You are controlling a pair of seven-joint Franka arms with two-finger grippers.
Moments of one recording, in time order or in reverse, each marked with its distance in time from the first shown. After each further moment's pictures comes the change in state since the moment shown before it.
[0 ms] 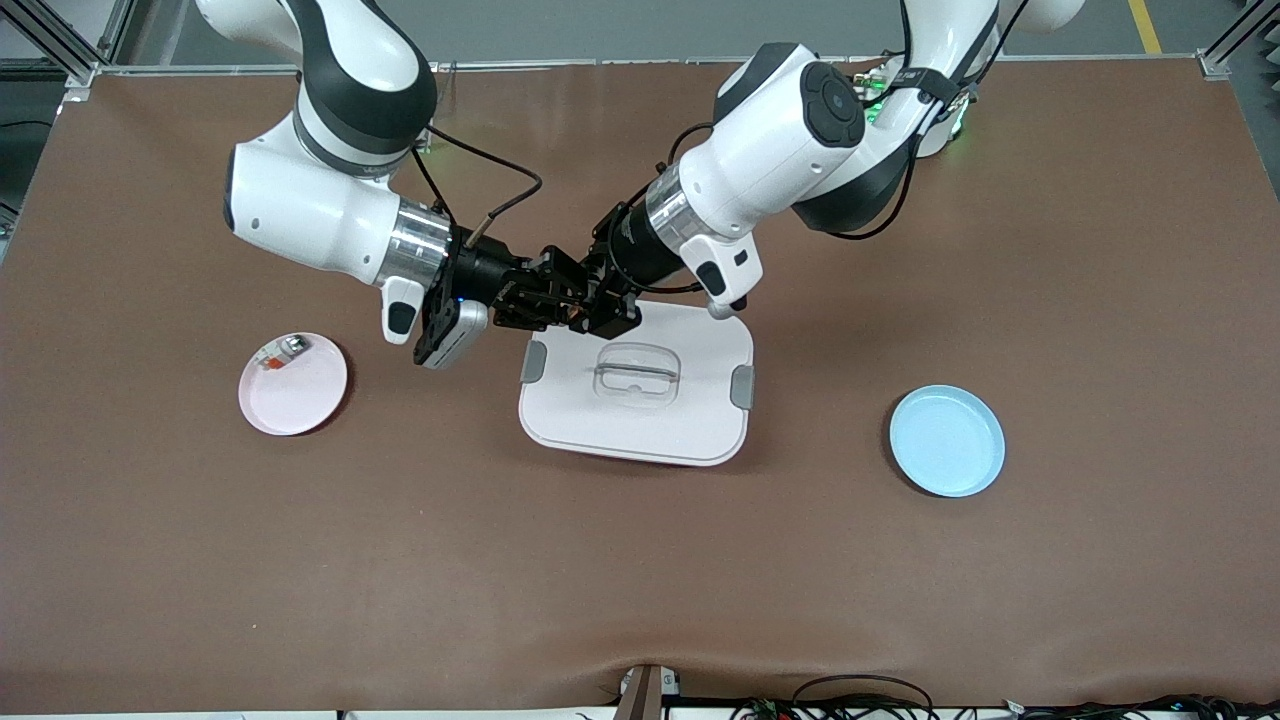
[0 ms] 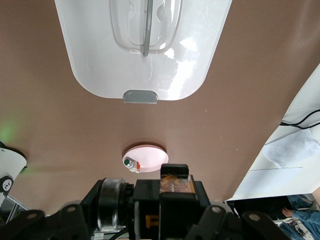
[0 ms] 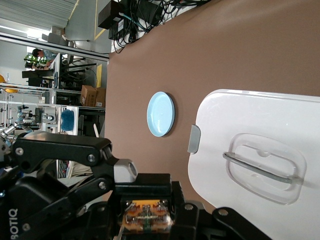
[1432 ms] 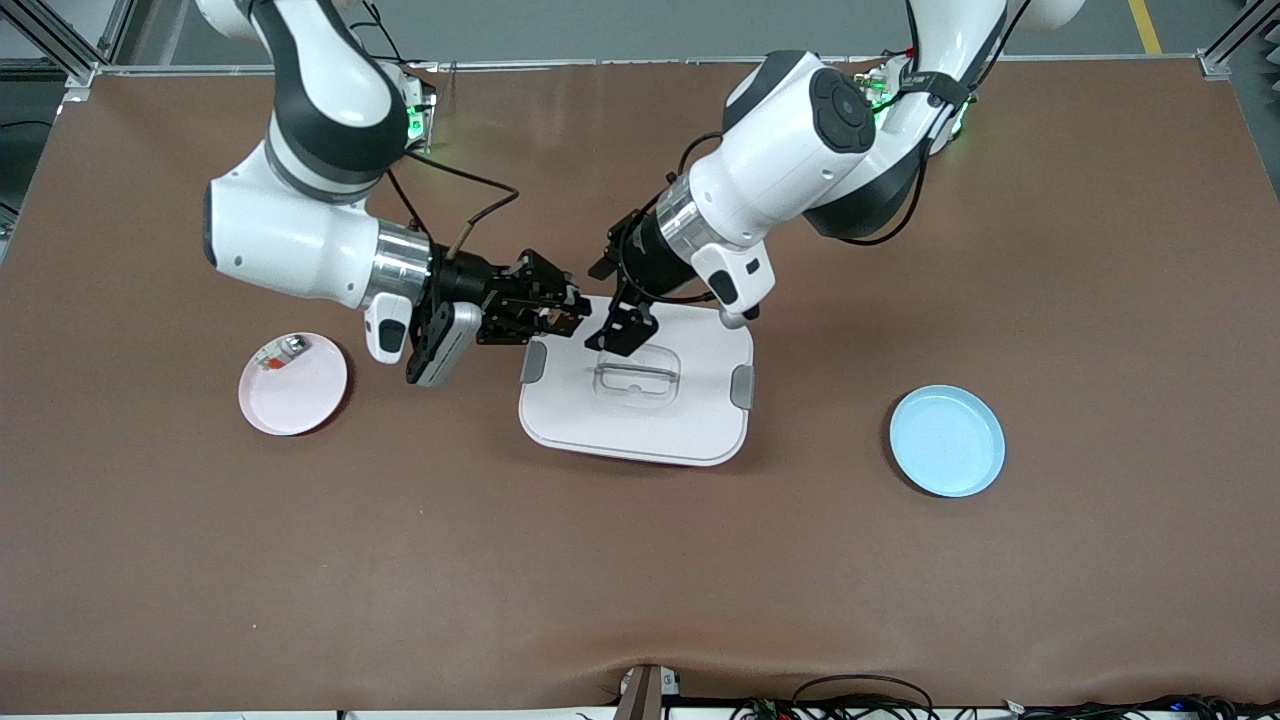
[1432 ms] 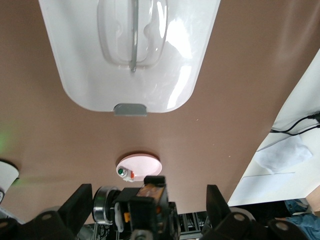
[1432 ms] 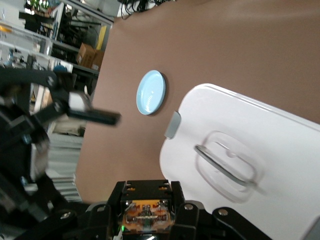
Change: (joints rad) left arm 0.023 0.001 0.016 -0.007 0.041 -0.001 0.012; right arm -0.075 0.029 -0.024 0.007 -0.074 -0.180 -0.298
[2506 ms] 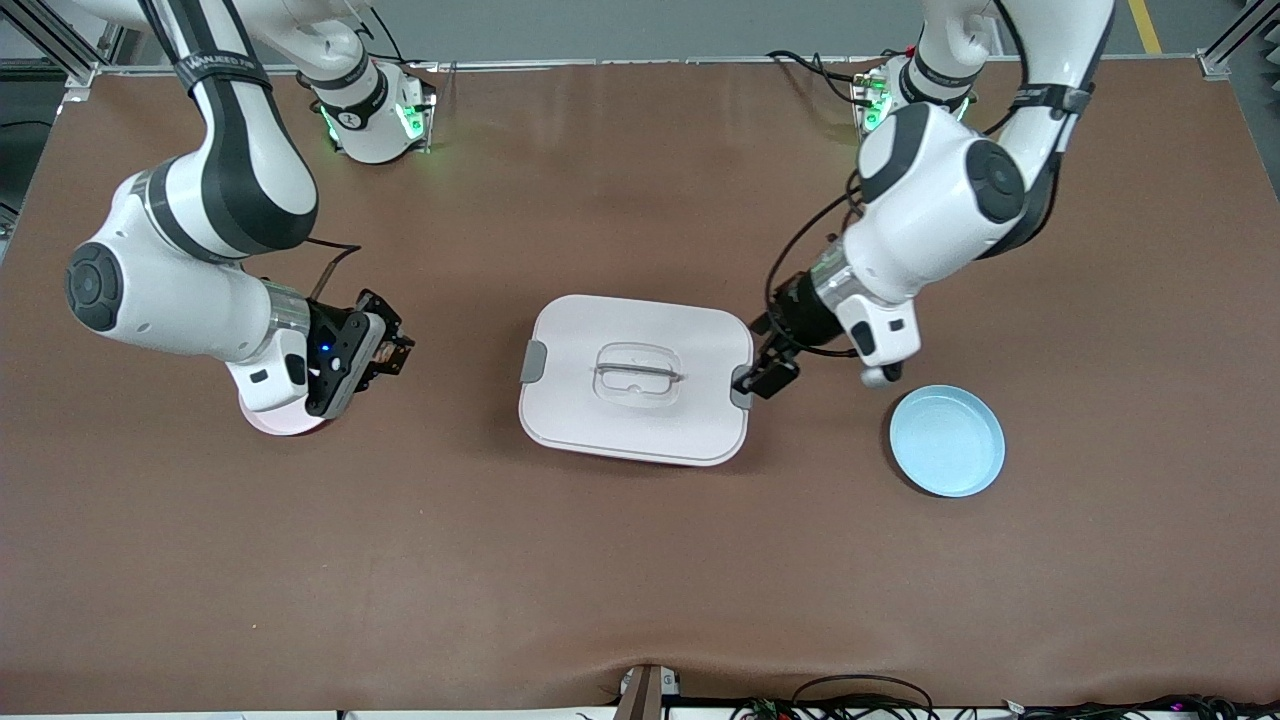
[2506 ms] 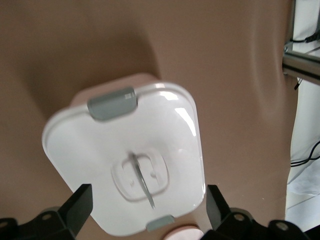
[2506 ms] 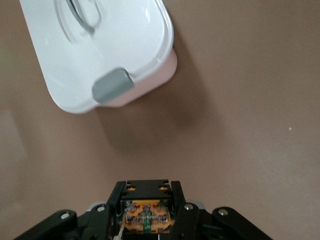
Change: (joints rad) left arm 0.244 -0.185 0.004 -0.365 0.007 -0.003 0.637; right arm -0.212 0.018 -0.006 0.000 -0.690 -0.236 -0.499
